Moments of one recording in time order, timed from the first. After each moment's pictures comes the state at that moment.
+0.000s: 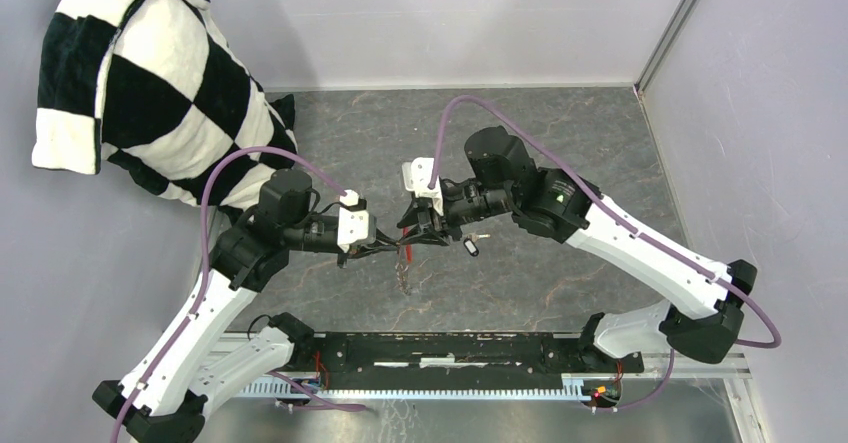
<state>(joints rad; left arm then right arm) -0.55 0.80 1.00 -0.70 0.89 0.62 0.99 1.34 1.51 -0.58 -0.62 -0.38</state>
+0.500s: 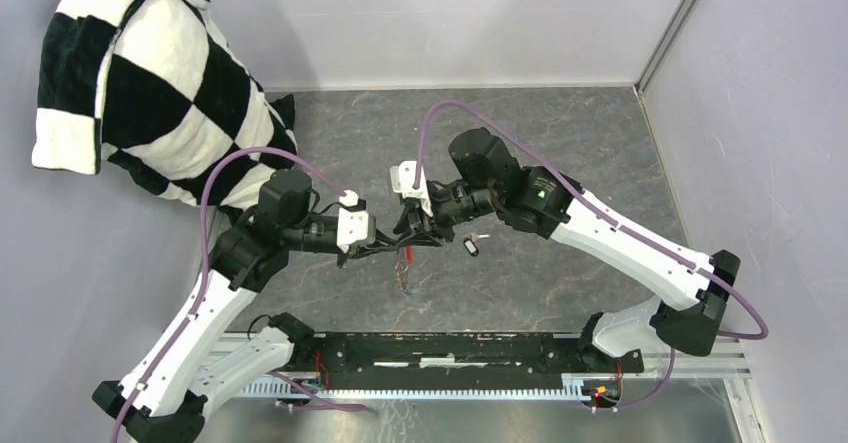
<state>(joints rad) -0.55 0.80 1.00 -0.70 0.89 0.62 0.99 1.40 1.50 -0.59 -0.66 -0.38</state>
